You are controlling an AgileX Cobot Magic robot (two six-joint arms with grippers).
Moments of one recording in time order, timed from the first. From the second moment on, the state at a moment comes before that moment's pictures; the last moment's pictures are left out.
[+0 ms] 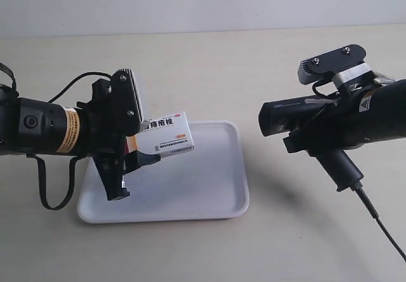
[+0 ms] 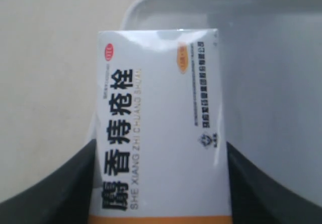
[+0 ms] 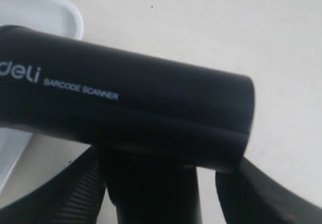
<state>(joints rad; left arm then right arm) -0.53 1.70 -0.66 1.15 -0.32 -0.28 0.50 1.52 -0.60 0.09 0.15 -0.11</state>
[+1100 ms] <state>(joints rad) -0.50 1.89 -0.72 1.21 -0.34 -0.49 0.45 1.78 -0.60 0.05 -0.07 0.07</state>
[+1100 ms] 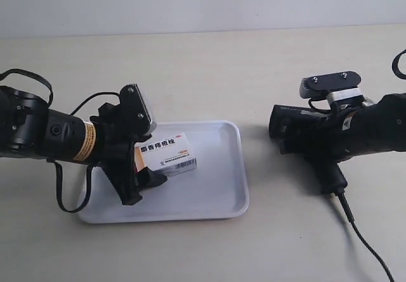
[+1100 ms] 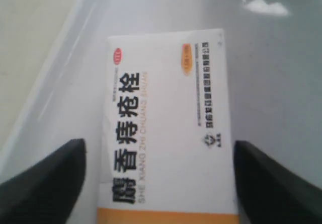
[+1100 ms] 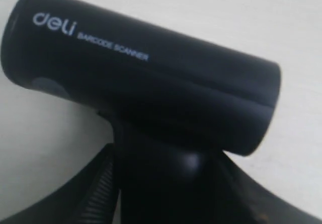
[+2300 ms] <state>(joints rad) -0.50 0.55 -0.20 1.25 -0.24 -1.16 0.45 0.14 -0.36 0.07 0.25 0.06</state>
